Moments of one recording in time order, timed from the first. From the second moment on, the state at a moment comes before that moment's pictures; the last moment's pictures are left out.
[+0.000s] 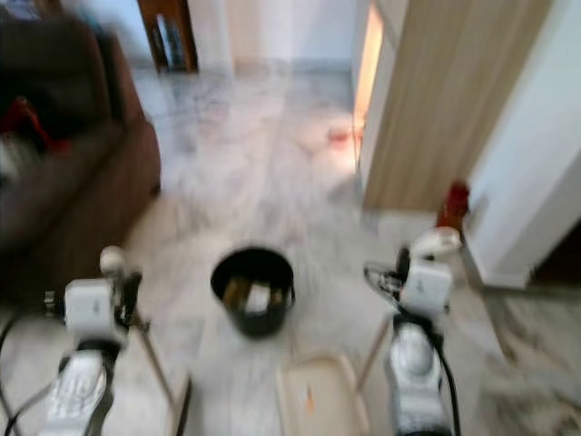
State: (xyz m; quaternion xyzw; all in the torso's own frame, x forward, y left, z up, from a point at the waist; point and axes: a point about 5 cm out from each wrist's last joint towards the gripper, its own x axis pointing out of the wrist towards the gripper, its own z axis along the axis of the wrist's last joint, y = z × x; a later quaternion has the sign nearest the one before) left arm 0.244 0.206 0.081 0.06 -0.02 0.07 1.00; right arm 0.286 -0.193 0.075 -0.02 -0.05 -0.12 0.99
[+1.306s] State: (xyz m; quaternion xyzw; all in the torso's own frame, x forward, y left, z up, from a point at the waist) left arm 0.264 0.189 0.094 0.06 -0.05 0.05 1.00; right arm 0.288 -0.204 0.075 -0.03 -0.05 -0.13 0.99
